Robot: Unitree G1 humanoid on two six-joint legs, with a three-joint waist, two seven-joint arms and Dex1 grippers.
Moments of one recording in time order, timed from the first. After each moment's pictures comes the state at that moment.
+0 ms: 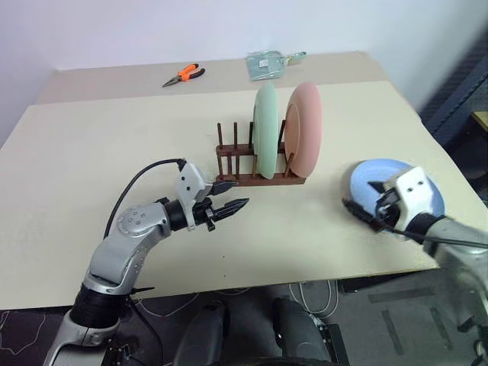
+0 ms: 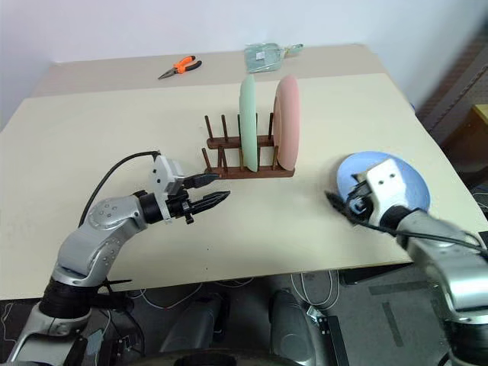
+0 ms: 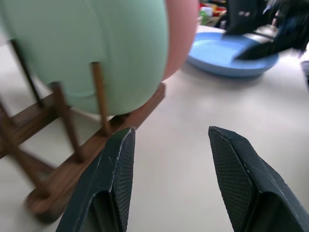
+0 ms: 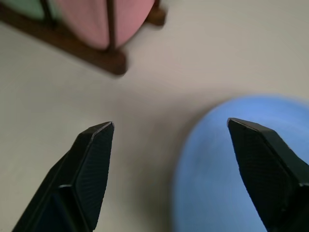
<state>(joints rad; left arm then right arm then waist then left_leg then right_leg) -0.28 0.47 -0.11 -0.33 -0.42 0.45 -0.76 0.03 -0.76 -0.16 -0.42 0.42 0.66 0.38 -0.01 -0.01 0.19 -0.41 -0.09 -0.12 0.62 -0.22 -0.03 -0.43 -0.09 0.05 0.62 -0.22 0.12</state>
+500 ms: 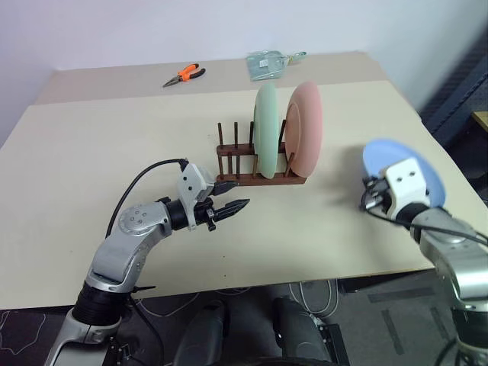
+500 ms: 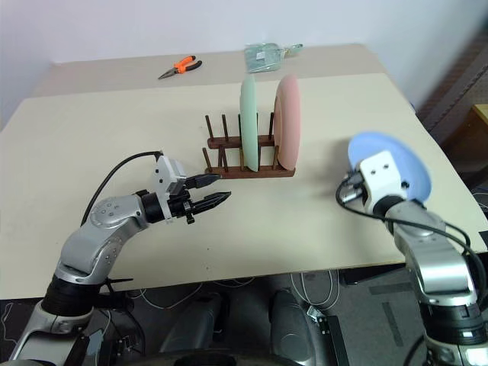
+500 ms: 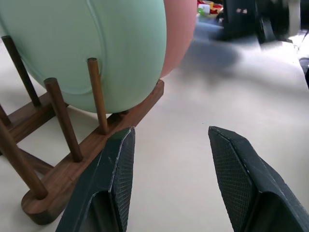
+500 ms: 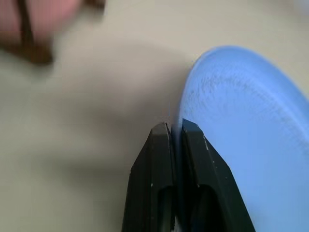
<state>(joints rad) -0.25 0.48 -0.10 -0.31 -0.40 0.43 -0.78 -0.28 -0.64 -0.25 -0.37 0.36 0.62 0.29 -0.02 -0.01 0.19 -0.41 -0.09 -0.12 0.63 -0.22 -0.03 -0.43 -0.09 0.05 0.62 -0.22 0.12</state>
